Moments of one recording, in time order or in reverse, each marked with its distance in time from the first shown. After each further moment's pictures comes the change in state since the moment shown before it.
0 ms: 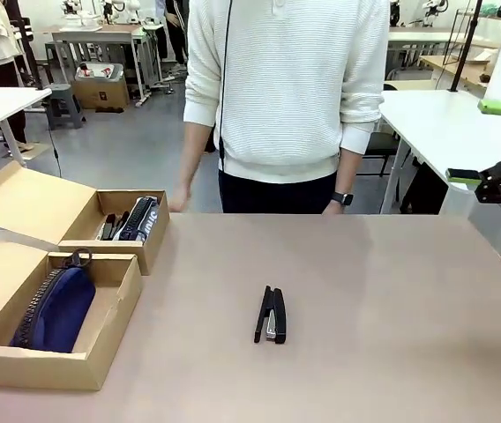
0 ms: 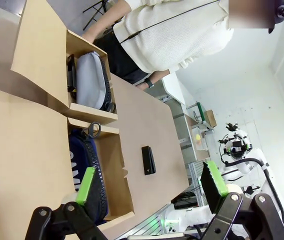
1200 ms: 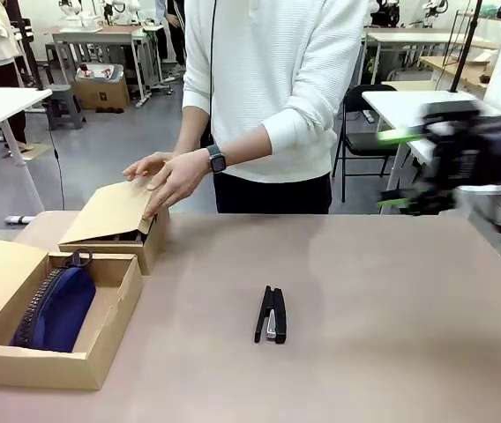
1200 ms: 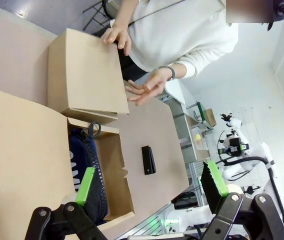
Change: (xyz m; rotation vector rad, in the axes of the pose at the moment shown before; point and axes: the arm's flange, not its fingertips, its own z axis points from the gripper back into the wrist) left arm 0.000 0.000 -0.001 0.000 0.001 -0.001; right arm 0.001 -0.005 -0.124 -0.268 0.161 -0.007
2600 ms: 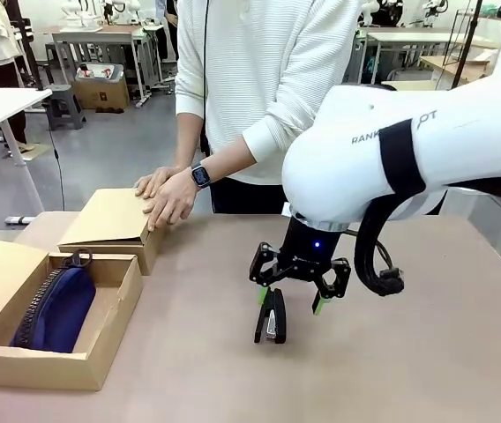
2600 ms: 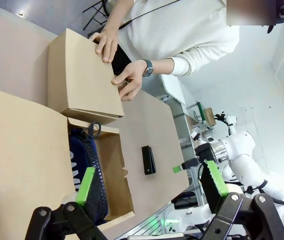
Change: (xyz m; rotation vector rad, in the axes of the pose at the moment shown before) left arm 0.000 0.000 0.000 0.001 0.000 0.000; right arm 0.000 -0.065 -0.221 -1.115 0.071 -0.220
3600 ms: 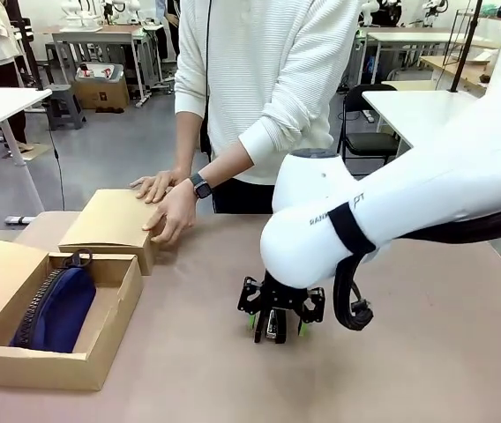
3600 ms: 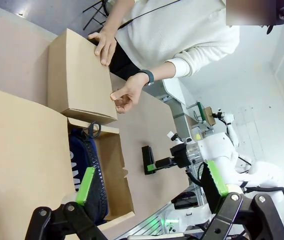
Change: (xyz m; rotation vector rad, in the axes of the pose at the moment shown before) left arm 0.000 0.000 0.000 0.000 0.000 0.000; right arm 0.027 0.015 -0.093 -0.097 -0.039 -0.015
